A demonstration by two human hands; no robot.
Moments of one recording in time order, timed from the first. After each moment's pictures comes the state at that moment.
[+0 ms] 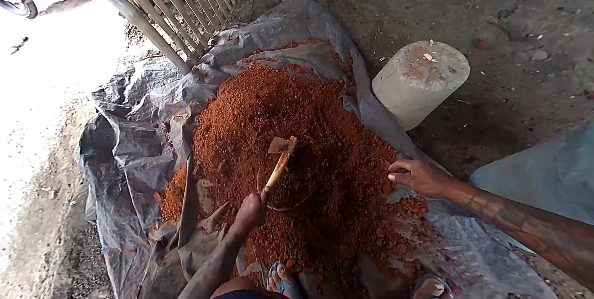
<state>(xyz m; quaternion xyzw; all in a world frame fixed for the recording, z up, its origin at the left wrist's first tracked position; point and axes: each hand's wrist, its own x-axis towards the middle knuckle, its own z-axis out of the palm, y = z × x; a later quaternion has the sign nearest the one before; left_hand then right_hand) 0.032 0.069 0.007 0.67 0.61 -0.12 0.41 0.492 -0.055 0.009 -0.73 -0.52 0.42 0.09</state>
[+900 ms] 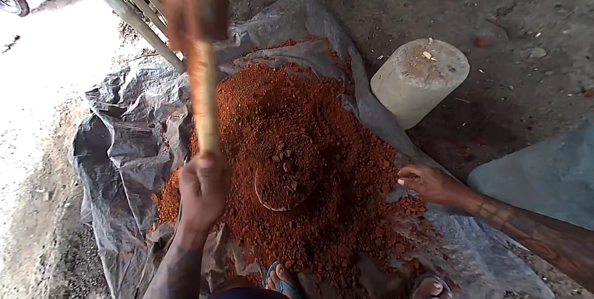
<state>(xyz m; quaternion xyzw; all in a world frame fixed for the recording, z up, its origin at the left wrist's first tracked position) 0.044 0.089 0.170 0.72 0.41 0.42 0.37 0.508 -0.076 -0.003 -0.76 -0.49 0.42 0.08</state>
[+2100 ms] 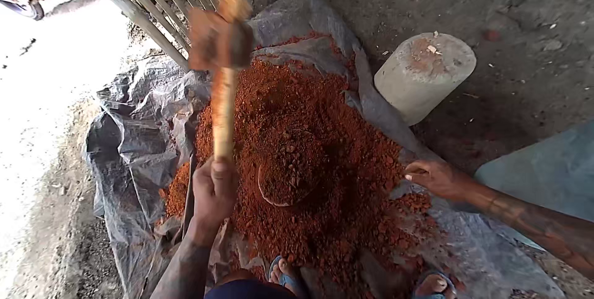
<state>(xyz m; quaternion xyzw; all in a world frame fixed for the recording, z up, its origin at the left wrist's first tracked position) 0.037 0.074 0.151 0.74 0.43 0.39 0.34 0.517 -0.084 -0.008 -0.75 -0.51 0.41 0.08</state>
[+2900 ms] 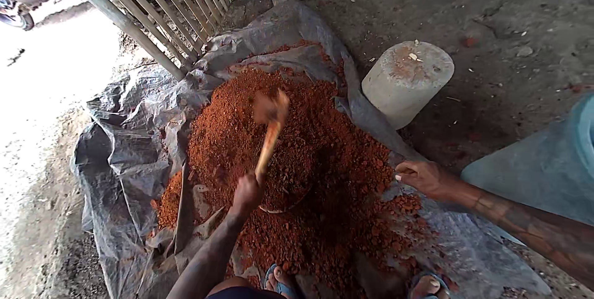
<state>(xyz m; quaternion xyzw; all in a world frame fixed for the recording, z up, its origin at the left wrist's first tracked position) 0.071 0.099 0.030 0.74 0.60 -0.01 0.29 0.520 -0.080 0.001 -0.76 -0.51 0.40 0.08</state>
